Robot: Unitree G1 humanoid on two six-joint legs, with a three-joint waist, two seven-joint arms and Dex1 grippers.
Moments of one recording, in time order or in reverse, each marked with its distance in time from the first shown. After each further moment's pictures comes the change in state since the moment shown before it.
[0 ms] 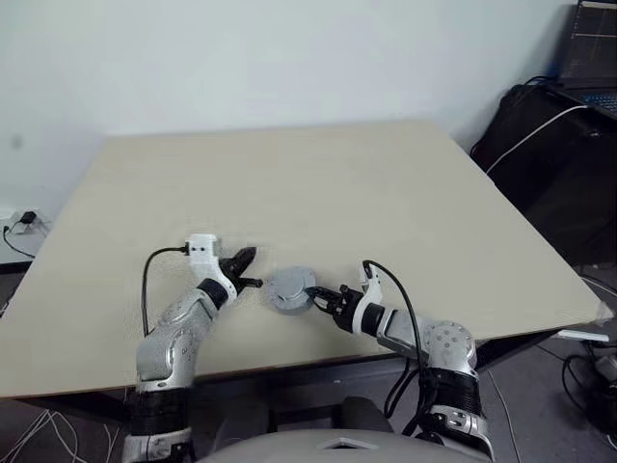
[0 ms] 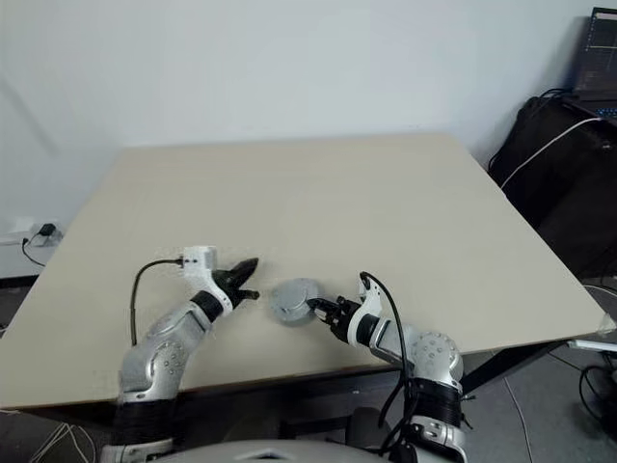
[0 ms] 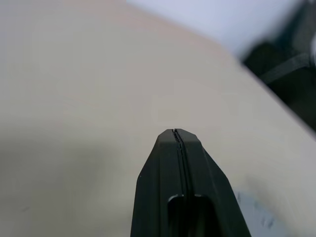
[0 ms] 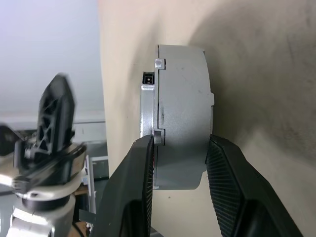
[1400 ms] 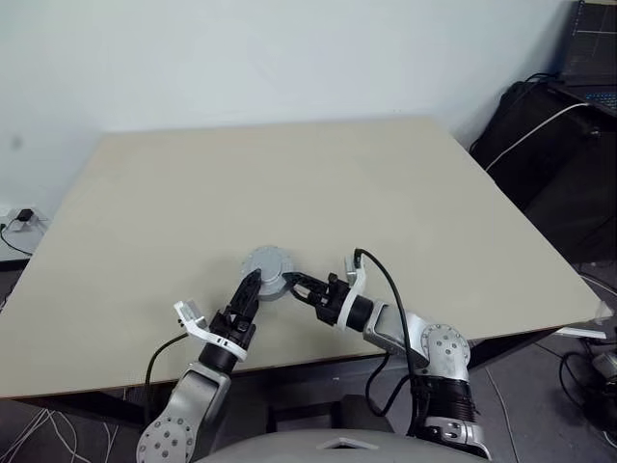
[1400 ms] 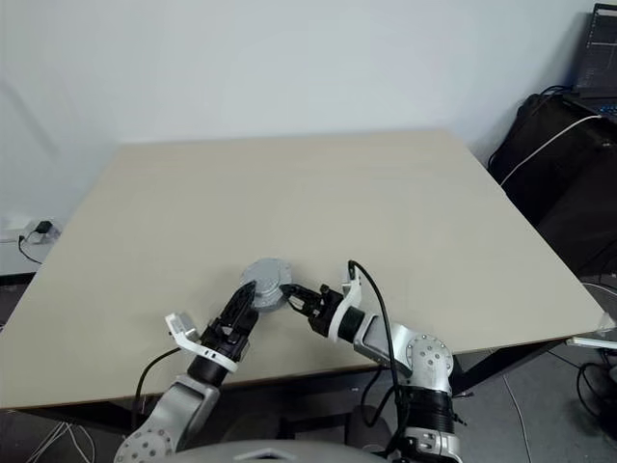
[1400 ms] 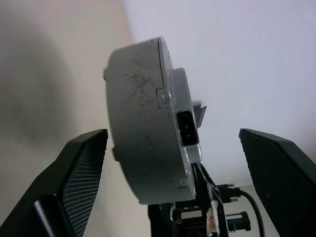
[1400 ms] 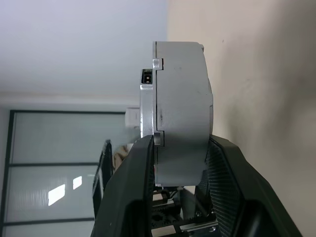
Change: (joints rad) left arm 0.396 -0.065 -0.148 -0.074 -0.869 -0.052 0.081; right arm 0.032 -0.009 0.199 -0.067 0.479 -0.088 -0.199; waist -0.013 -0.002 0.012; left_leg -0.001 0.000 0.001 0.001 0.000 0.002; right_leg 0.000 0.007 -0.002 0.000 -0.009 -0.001
